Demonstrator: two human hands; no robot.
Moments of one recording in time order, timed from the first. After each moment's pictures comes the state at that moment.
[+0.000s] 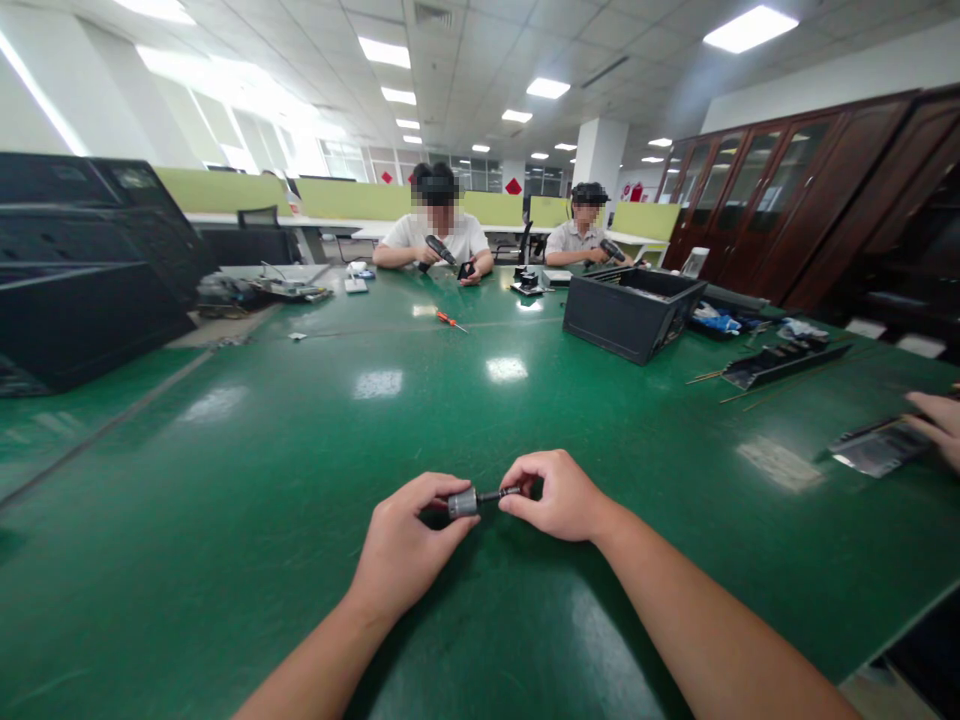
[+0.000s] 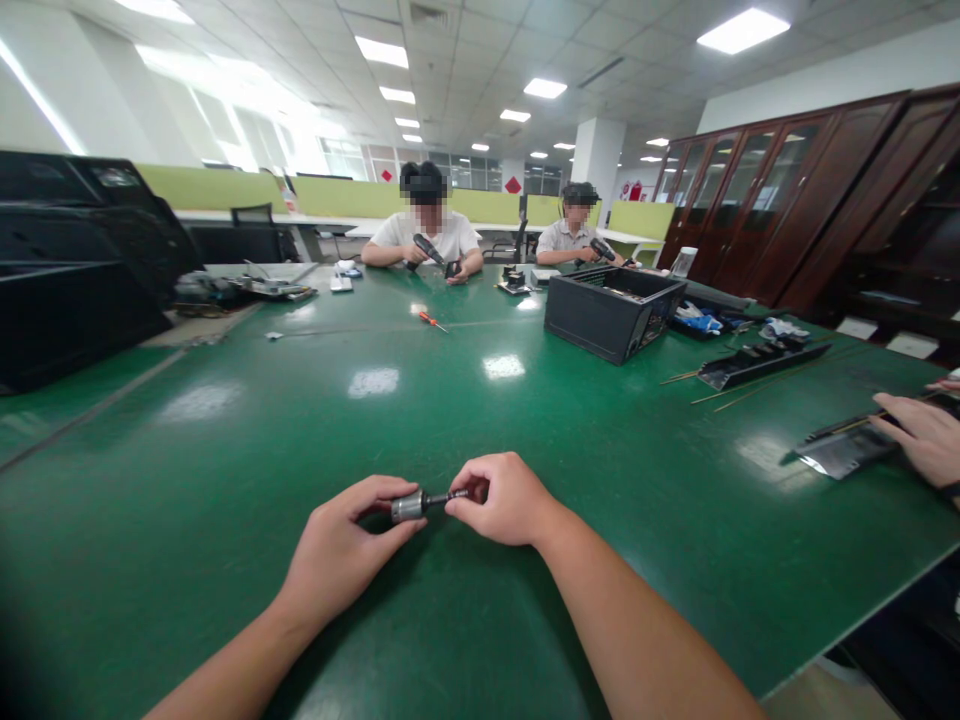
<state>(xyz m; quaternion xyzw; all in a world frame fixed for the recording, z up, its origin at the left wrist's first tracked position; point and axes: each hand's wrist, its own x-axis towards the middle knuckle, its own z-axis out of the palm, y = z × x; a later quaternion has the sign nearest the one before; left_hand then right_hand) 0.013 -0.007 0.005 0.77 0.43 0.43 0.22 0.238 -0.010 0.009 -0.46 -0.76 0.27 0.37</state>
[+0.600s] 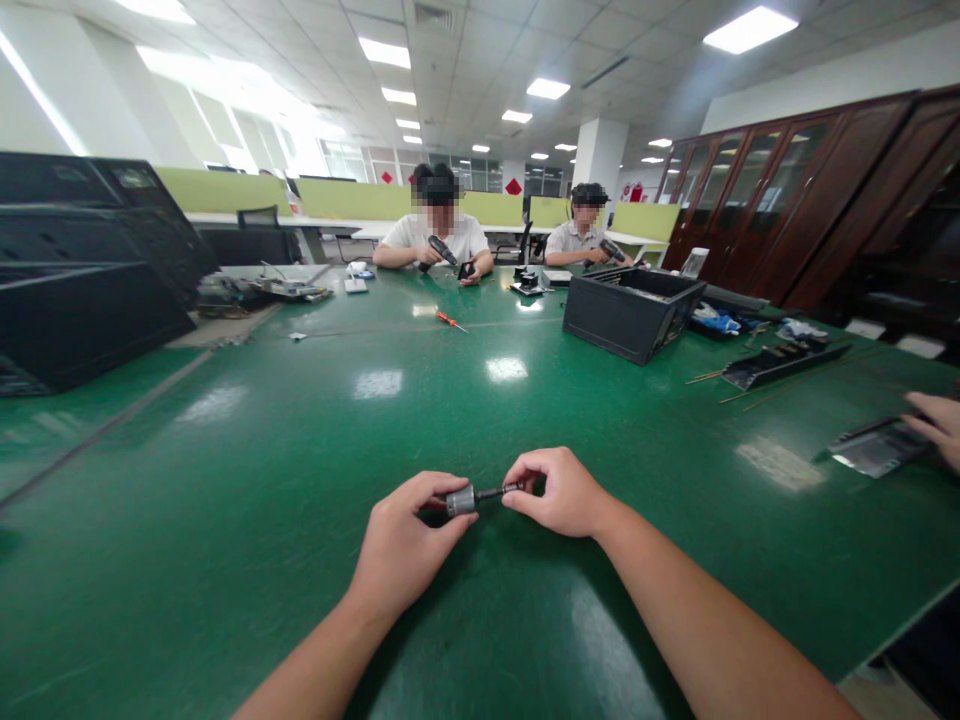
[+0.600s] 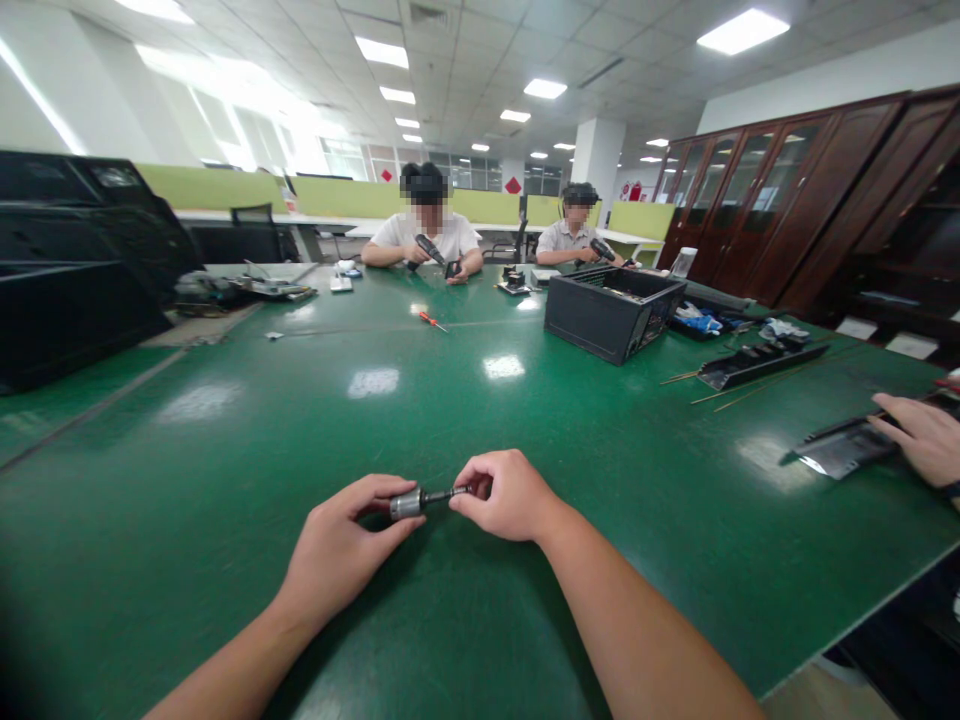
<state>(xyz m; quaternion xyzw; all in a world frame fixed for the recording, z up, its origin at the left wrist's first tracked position) 0.013 -0.006 0.005 0.76 0.44 0.43 0.22 0.241 -0.008 0.010 -0.47 -0.75 0.28 0.38</state>
